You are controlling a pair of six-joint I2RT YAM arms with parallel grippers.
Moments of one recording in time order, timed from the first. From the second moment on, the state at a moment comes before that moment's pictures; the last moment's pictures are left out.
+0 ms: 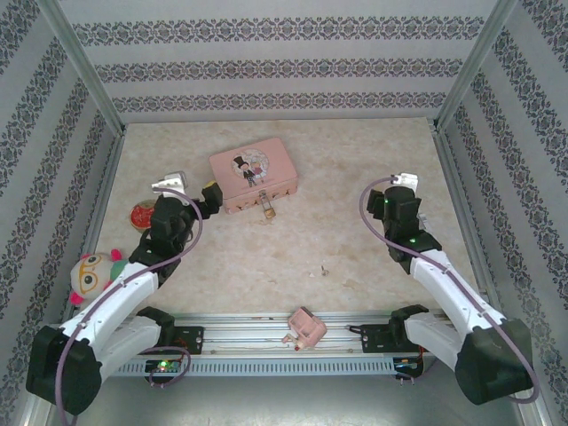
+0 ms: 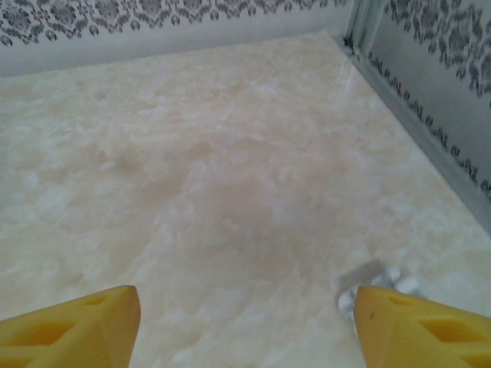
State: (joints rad) left arm -0.34 0.94 0.52 0.17 -0.27 -0.41; right arm 0.25 0.99 0.60 -0.17 0.41 0.29
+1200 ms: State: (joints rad) left arm -0.43 1.05 0.50 0.34 -0.28 -0.38; right arm 0.82 1.43 0.90 -0.95 0.24 1.11
